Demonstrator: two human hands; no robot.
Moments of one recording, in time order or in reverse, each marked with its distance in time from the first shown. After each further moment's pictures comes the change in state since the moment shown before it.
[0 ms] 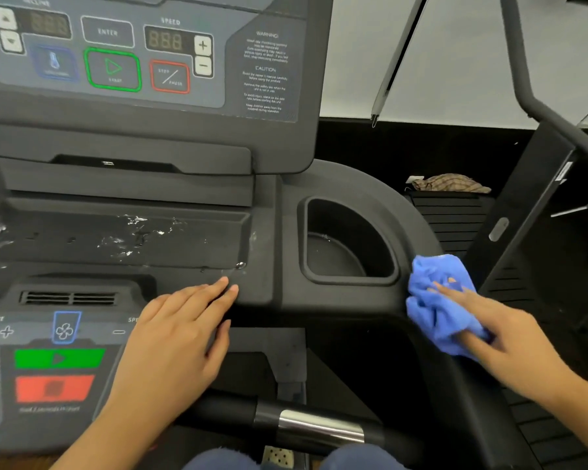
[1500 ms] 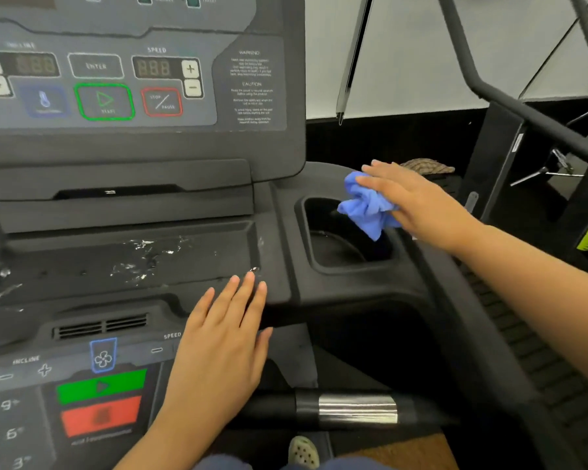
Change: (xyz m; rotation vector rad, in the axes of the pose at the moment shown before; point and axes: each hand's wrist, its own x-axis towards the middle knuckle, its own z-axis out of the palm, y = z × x) left_hand 0.003 -0.002 0.000 0.079 -0.131 0.116; right_hand 0.132 -0.054 -0.011 -0.358 0.255 -0.448
